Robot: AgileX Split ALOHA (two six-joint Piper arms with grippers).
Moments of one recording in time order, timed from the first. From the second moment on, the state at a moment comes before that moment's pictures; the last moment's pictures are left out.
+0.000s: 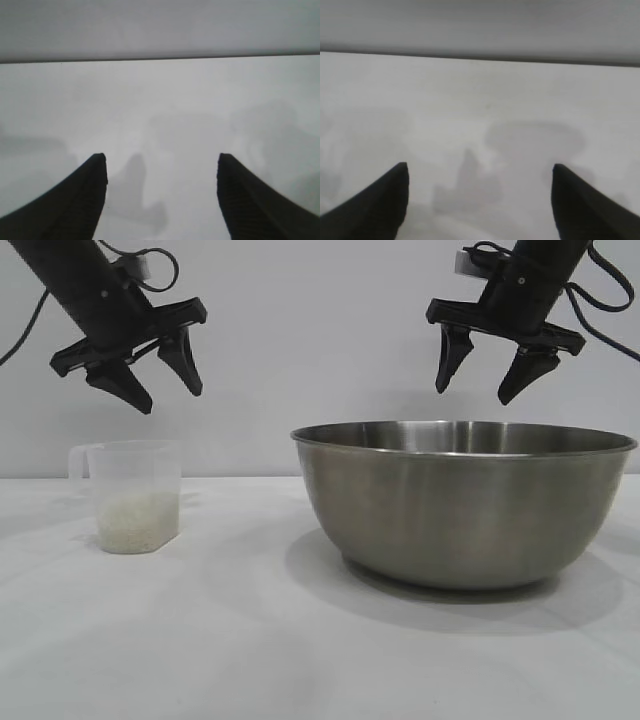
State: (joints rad) left arm -0.15 2.13 -1.63 -0.65 0.45 0.39; right arm 0.17 2.22 -1.88 0.30 0.75 -0.15
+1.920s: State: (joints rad) left arm -0.15 2.13 -1.63 -0.64 0.44 0.39; right arm 0.18 1.98 -1.63 0.24 1.23 -0.15
